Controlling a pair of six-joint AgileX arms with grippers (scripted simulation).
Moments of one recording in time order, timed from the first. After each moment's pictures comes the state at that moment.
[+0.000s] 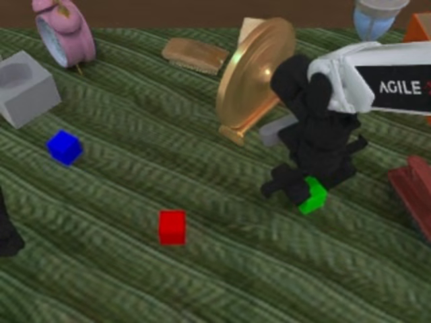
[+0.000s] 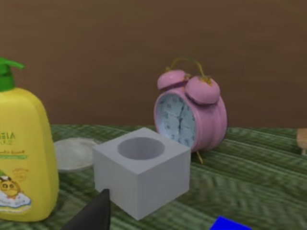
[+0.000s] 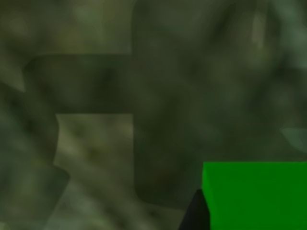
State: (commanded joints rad) left arm 0.02 0.00 0.00 0.00 0.00 0.00; right arm 0.49 2.21 1.51 -0.86 0.00 0.00
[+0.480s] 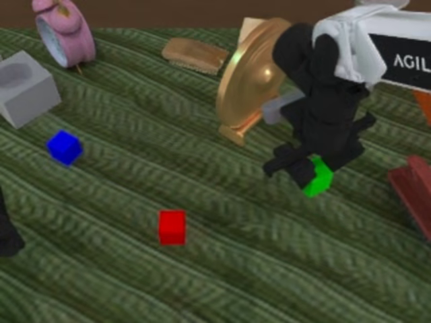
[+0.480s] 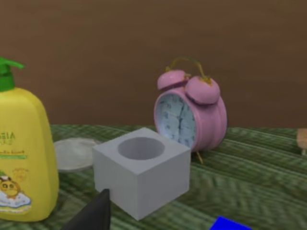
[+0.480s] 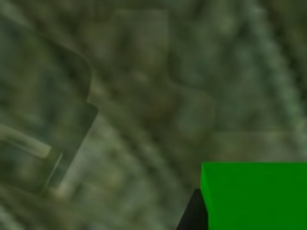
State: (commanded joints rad) left arm 0.02 0.00 0.00 0.00 0.00 0.00; right arm 0.50 2.14 1.63 -1.06 0.00 0.00
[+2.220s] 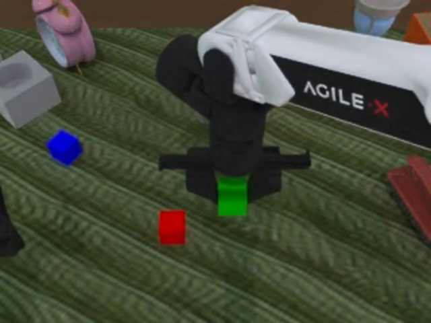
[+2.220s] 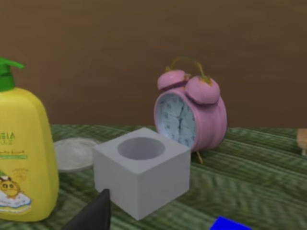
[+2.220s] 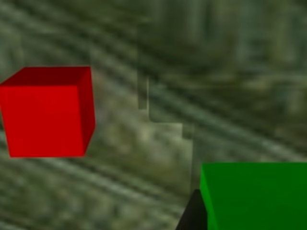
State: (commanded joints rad) left arm 0.02 0.00 0.00 0.00 0.00 0.00; right arm 0.80 2.20 1.88 -1.24 0.01 0.81
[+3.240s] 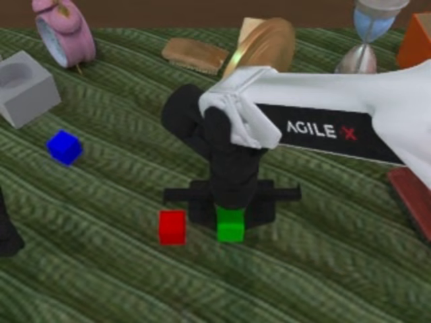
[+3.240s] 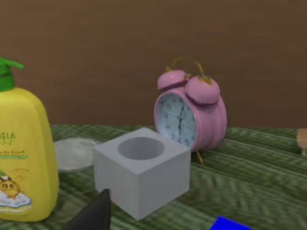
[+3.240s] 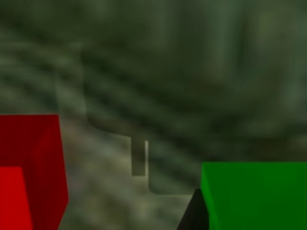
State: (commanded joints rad) left arm 0.02 0.00 0.00 0.00 0.00 0.00; right arm 0.80 2.26 1.70 -1.00 0.02 0.82
